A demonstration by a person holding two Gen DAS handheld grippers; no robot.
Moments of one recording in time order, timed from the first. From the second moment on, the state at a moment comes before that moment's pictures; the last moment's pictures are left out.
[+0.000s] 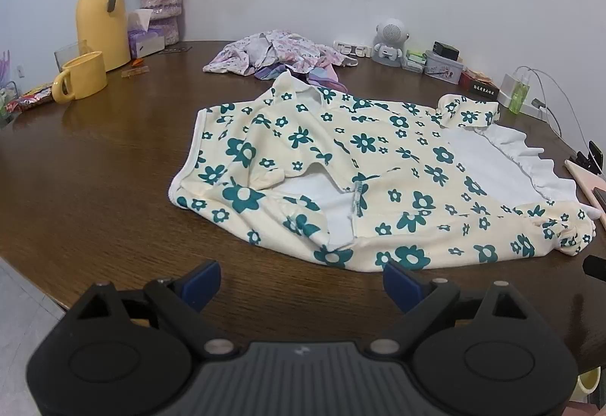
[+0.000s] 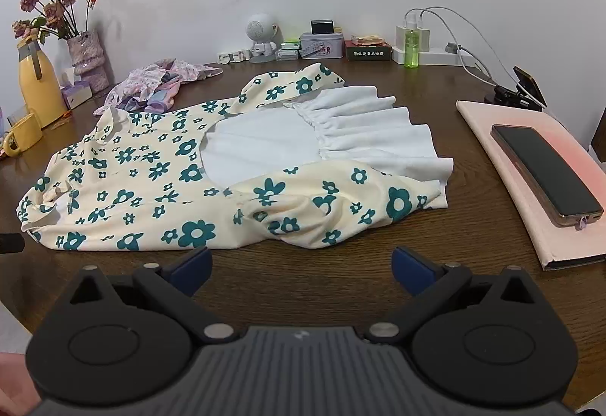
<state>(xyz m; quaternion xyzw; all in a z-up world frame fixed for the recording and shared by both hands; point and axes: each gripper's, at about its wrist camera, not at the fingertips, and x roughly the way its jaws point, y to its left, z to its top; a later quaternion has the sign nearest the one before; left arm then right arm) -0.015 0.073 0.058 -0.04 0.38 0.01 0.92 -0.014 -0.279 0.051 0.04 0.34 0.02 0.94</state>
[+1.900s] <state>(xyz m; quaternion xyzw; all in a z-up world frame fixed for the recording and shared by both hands) 0.025 0.038 0.038 0.37 0.37 -0.24 0.82 0.078 -0.270 0.059 -0.36 0.42 0.35 0.75</state>
